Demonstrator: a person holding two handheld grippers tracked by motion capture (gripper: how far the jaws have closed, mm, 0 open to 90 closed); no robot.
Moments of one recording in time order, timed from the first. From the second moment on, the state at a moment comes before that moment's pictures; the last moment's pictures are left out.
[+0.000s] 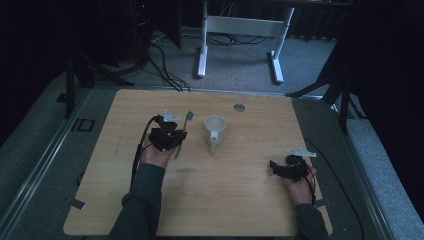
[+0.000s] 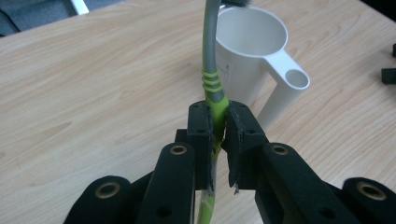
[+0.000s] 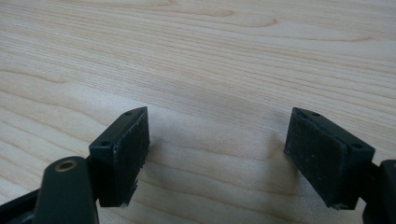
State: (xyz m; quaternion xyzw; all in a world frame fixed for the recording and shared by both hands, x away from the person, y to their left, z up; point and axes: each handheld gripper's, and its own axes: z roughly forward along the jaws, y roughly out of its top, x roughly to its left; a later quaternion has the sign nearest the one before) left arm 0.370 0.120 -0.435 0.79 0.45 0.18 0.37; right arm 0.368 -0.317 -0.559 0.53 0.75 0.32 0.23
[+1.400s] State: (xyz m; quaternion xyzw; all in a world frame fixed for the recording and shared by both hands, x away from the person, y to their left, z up) left arm 0.376 0.120 -0.430 0.74 0.44 0.15 0.48; right arm 0.368 -0.317 -0.559 0.53 0.75 0.32 0.23
